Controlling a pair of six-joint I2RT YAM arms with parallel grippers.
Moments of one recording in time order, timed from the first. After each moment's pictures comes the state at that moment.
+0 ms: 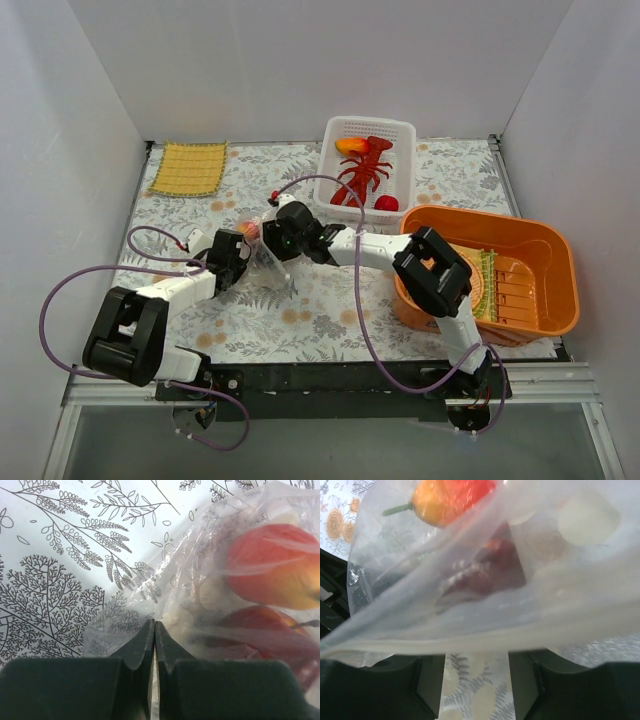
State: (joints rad) left arm -0.31 1.37 0.53 -0.10 -0.40 -1.15; right arm 0.96 2.09 1.47 0.00 -0.05 0.54
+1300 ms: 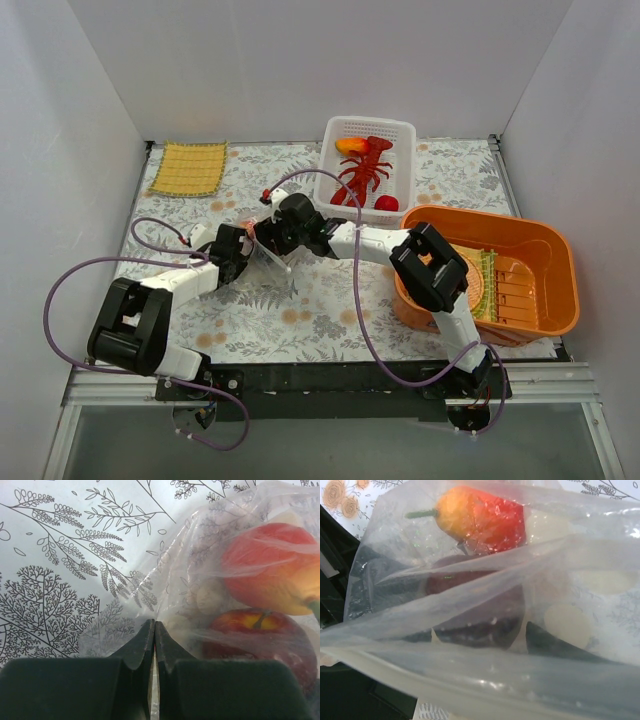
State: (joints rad) left arm -0.32 1.42 0.60 -0.16 -0.42 -1.14; right arm 0.92 2.12 1.50 0.02 -0.18 0.28
